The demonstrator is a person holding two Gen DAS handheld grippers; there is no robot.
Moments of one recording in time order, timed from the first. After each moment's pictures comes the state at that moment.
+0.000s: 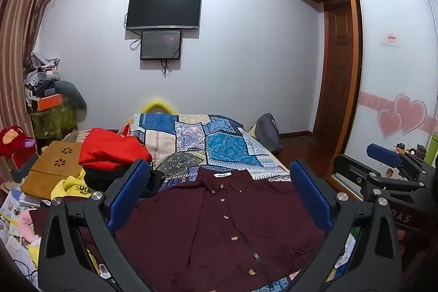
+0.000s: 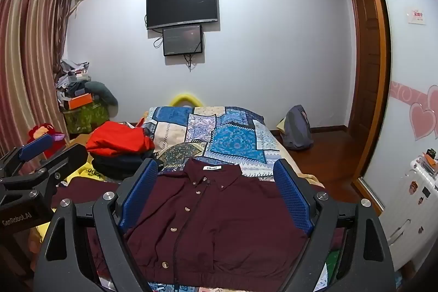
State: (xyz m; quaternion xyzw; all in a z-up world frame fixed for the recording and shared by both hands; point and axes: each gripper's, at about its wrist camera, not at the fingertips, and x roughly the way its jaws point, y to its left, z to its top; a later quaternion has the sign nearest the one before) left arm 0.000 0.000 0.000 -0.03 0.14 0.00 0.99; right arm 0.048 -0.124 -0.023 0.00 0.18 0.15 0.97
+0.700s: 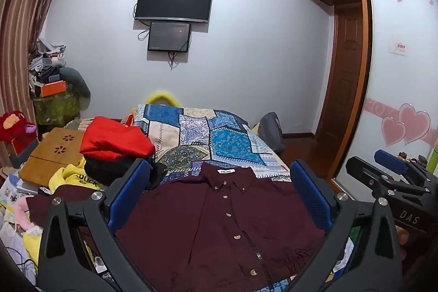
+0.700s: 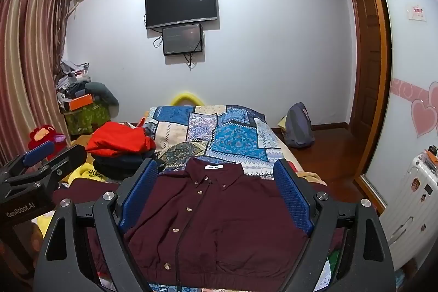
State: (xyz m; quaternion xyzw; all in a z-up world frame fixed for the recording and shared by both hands) left arm 0.009 0.016 -0.011 -0.06 0.15 0.01 0.99; right arm 0.052 -0.124 -0.022 0.00 0.18 0.15 0.97
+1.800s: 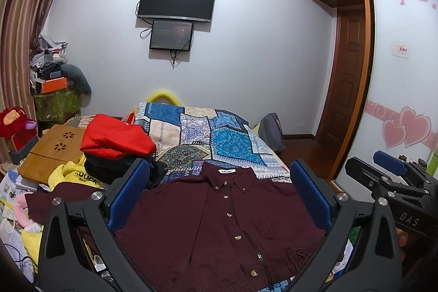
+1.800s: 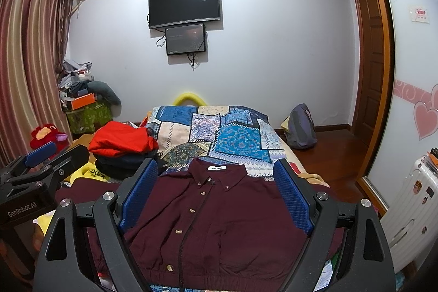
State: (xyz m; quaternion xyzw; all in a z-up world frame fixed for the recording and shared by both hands) left arm 0.010 0.025 -0.012 -0.07 0.15 0.02 0.99; right arm 0.052 -0.115 -0.023 0.00 0.18 0.16 0.97
